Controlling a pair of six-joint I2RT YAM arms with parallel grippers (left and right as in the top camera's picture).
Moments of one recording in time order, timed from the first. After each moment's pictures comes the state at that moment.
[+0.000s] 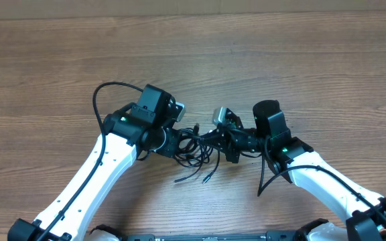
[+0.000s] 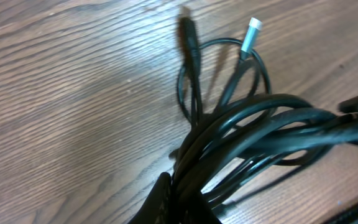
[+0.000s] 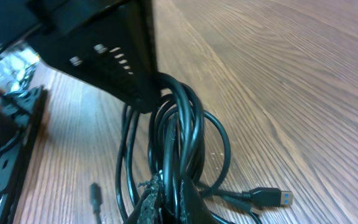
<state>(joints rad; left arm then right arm) -0.42 1.42 1.08 -0.94 0.16 -0.09 0.44 1.42 0.63 0.16 -0.83 -0.26</state>
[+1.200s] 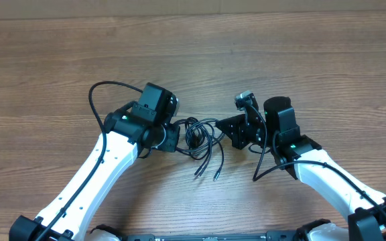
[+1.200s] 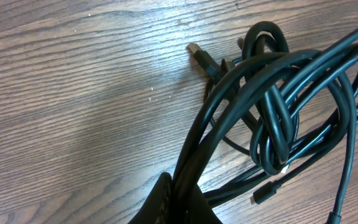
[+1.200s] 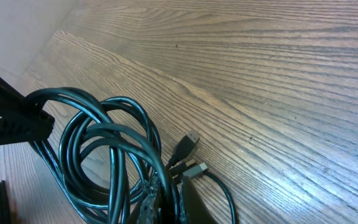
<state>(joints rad) -0.42 1.43 1.09 -0.92 0.10 -0.21 0.35 1.42 0.63 0.11 -0.59 0.19</state>
